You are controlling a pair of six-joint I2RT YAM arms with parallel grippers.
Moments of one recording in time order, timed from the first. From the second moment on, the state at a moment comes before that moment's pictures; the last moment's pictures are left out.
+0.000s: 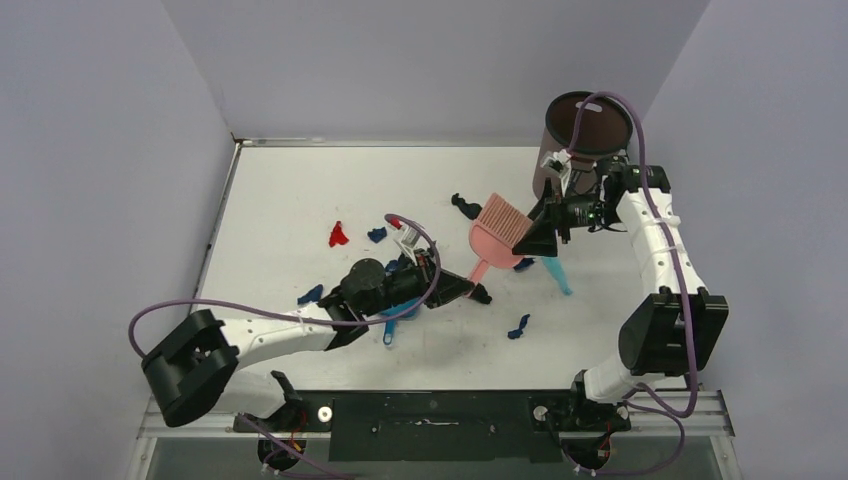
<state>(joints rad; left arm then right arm) -0.95 1.38 0.59 0.86 0.22 -0.91 -0.04 1.56 1.48 -1.39 -1.30 -0.84</state>
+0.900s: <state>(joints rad) -1.03 1.05 0.77 -0.23 0.28 -0.21 0.55 1.39 1.44 -1.29 -0.78 -1.14</state>
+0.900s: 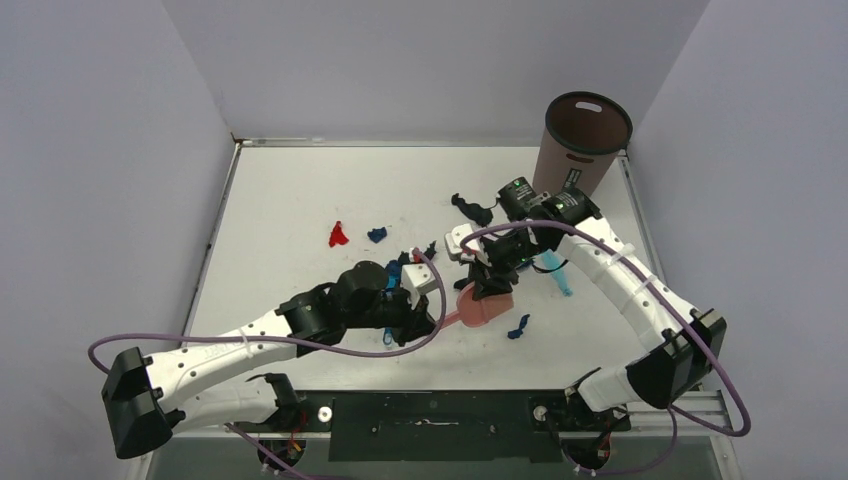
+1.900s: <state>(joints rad) -0.89 0.85 0.46 0.34 0.21 -0.56 0.40 1.48 1.37 -1.39 -1.15 -1.07</state>
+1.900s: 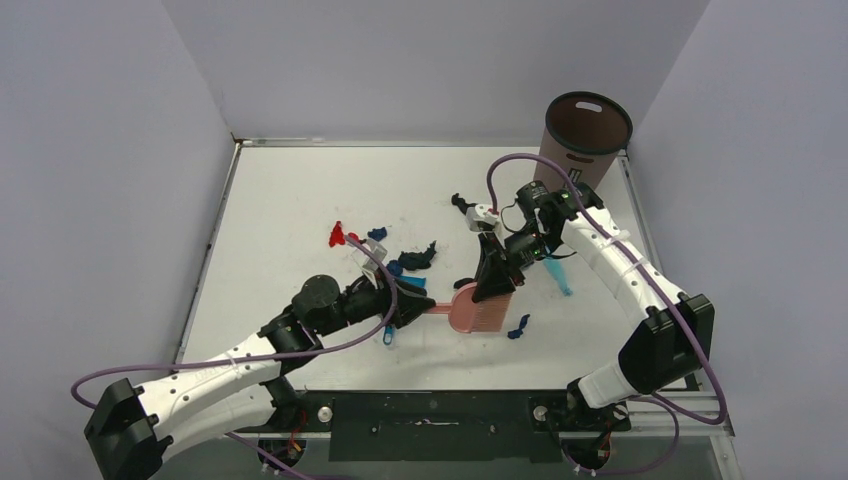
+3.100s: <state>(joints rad) -0.89 0.79 0.55 0.07 0.20 -0.52 0.37 1.43 1.28 -1.03 -1.00 -0.62</state>
